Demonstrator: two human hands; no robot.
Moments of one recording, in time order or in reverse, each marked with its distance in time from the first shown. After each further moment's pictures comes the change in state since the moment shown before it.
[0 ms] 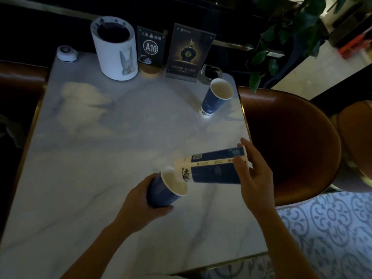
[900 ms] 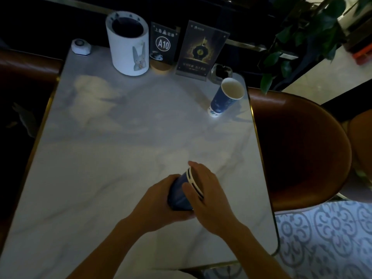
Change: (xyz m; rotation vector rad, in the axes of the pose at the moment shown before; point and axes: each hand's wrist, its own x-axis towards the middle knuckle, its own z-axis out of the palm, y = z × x) left_hand -0.005 0.034 0.013 -0.009 -0.144 0.046; right_hand -0.042 0.009 0.076 -0.365 -0.359 0.002
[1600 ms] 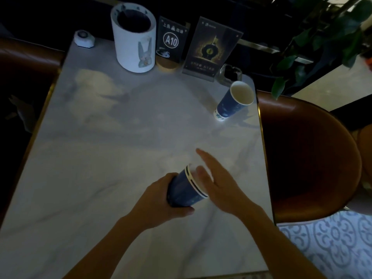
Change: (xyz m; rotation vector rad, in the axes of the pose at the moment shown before) left_hand 0.028 -0.013 -0.005 -0.015 0.051 -0.070; right_hand 0.064 0.005 -0.033 -0.002 -0.297 -0.036
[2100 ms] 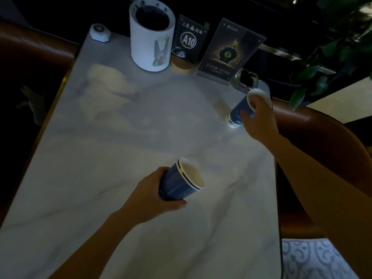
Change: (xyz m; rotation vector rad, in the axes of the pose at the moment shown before) left_hand 0.012 -0.016 -0.031 -0.048 0.104 -0.092; right_hand 0.156 0.020 -0.112 -0.365 0.443 0.091
